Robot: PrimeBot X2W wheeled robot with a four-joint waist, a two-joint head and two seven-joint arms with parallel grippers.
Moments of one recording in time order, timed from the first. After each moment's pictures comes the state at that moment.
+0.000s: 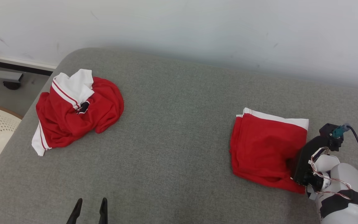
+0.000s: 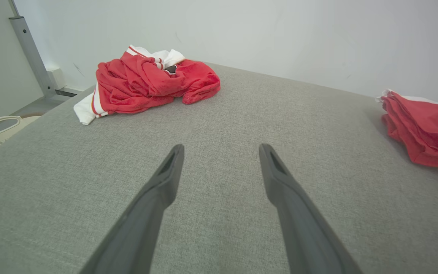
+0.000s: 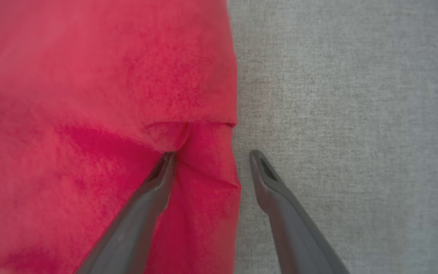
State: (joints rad) left arm 0.11 0.11 -0.07 0.17 -0.25 -0.13 -0.26; right arm -0.59 -0.05 -0.42 0.79 -0.07 0.13 0.68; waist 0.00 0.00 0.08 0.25
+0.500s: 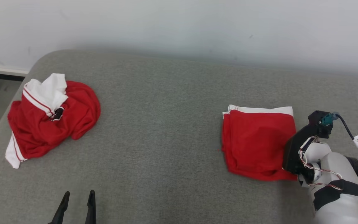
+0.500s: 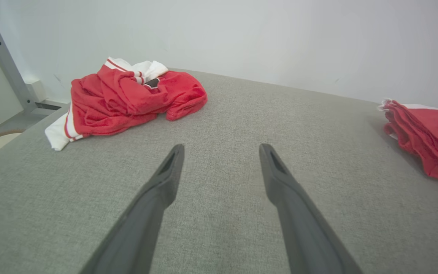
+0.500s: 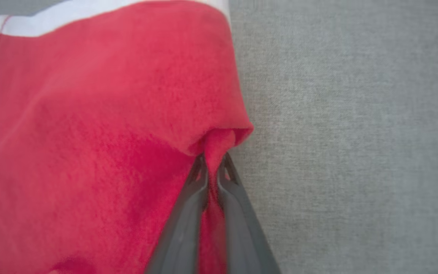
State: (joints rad) left arm 0.08 0.13 -0.03 0.15 -0.27 -0.13 -0.26; right arm -0.65 -0.06 -0.33 0.83 -0.05 0.13 0.57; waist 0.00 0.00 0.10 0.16
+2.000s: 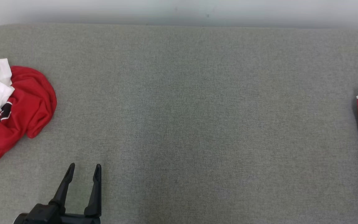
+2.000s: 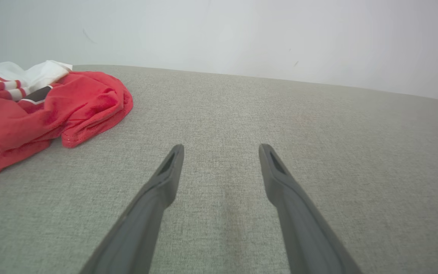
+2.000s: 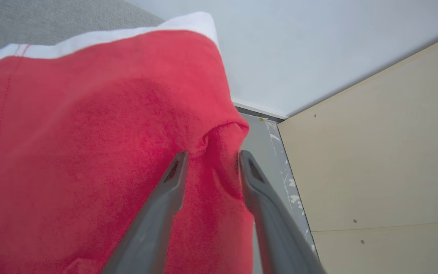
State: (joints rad) left arm -0.03 0.16 -0.09 0.11 -0.27 -0.13 -0.26; right arm -0.43 -0.56 -0.40 0.51 -0.28 0.13 0.32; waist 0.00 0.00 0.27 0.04
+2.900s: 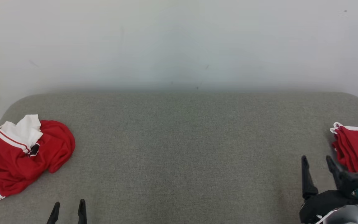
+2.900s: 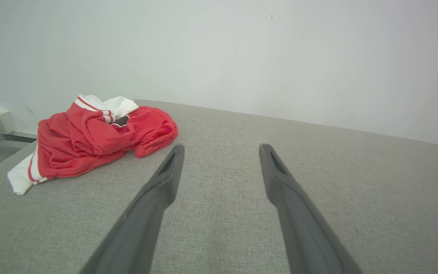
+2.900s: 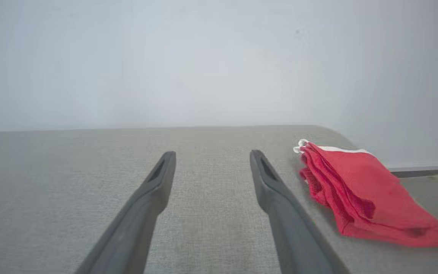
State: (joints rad) left arm 0.13 0.12 0.01 0.14 -0.28 -0.11 -0.26; right arm -0.09 -0.10 -0.19 0.24 0.03 0.13 -0.04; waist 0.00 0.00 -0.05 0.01
